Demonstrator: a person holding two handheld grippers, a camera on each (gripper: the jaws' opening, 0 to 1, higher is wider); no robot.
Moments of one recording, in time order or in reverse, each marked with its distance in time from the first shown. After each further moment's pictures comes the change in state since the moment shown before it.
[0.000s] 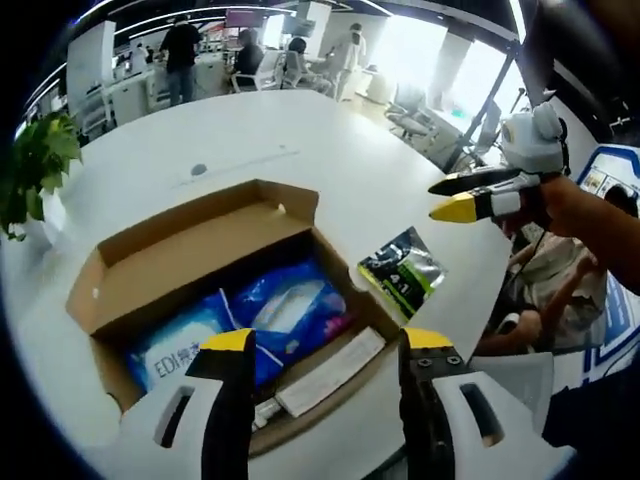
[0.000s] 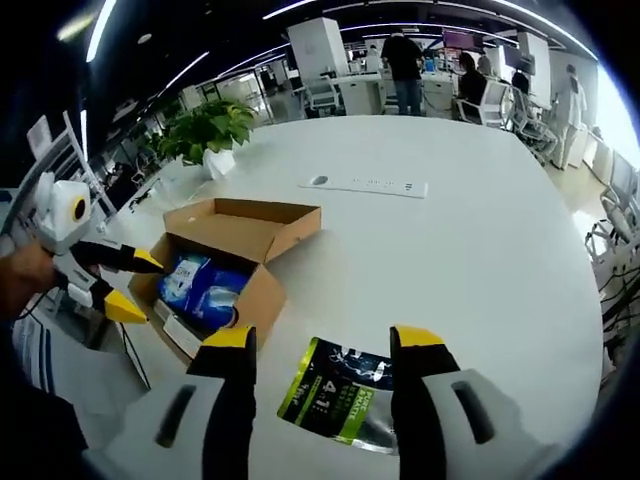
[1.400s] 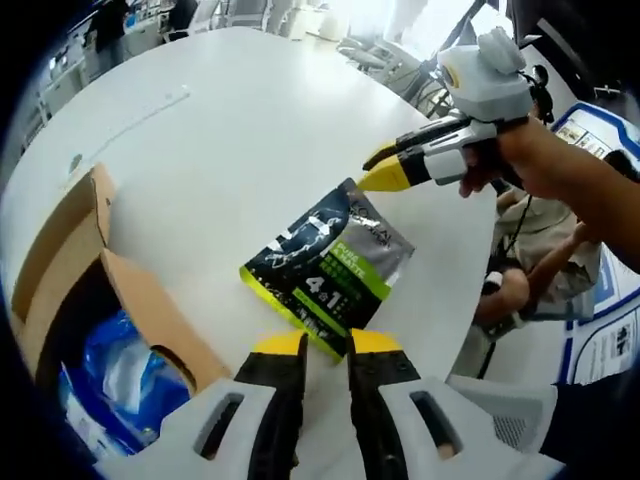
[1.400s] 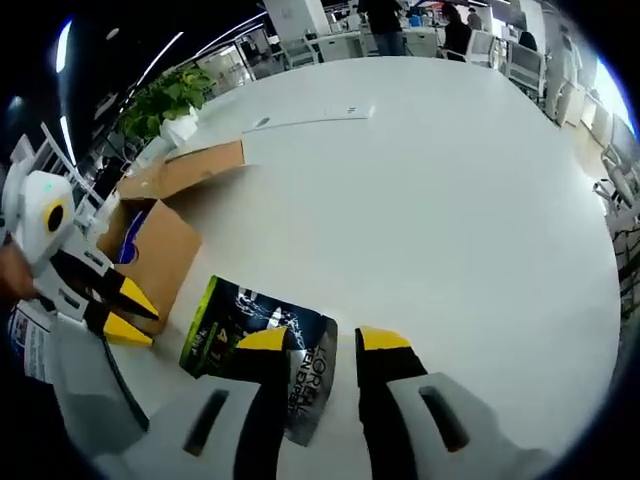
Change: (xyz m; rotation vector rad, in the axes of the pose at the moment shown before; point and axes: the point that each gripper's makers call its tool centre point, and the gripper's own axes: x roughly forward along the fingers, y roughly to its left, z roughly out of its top) left arm 0.122 -0.114 -0.001 0.113 0.247 -0.168; right arm 0.018 -0.115 -0.074 0.094 0.140 -0.014
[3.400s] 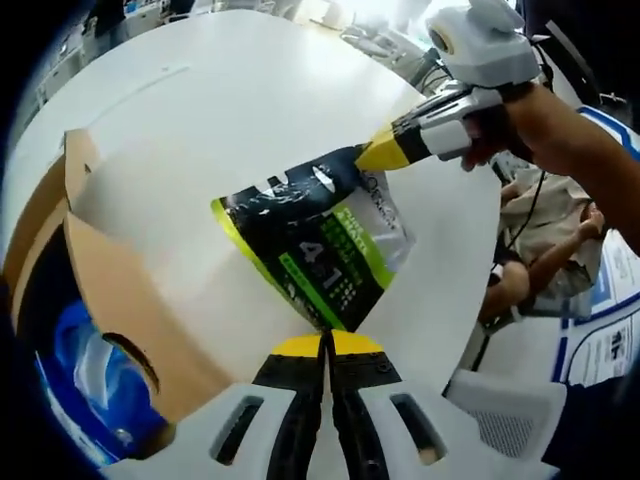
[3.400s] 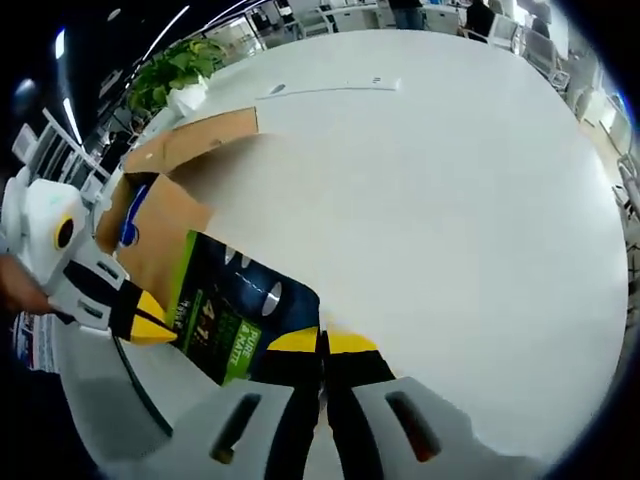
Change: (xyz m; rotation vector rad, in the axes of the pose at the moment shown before) left arm 0.043 0.005 -0.026 -0.024 0.115 -0.002; right arm 0.031 0.012 -0.021 -0.036 0.180 0.049
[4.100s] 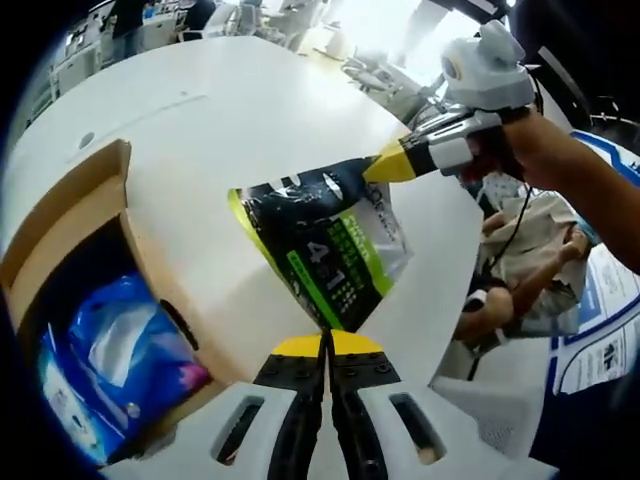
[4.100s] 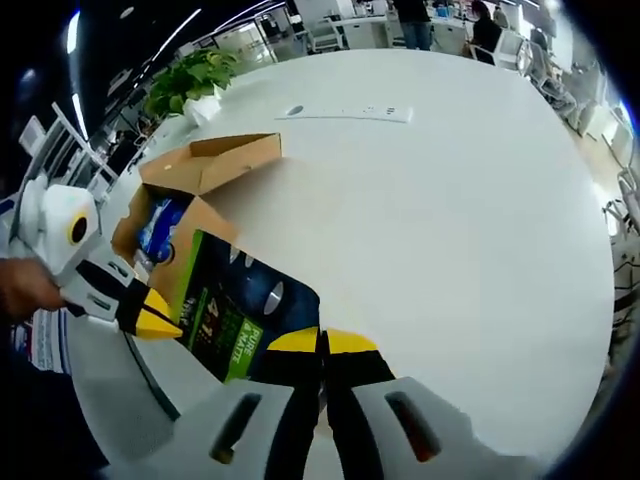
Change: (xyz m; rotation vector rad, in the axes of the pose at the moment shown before) left arm -0.036 -0.005 0.007 -0.044 -0.147 -0.055; right arm -0.033 0.018 0.022 -0.031 -0.041 0.008
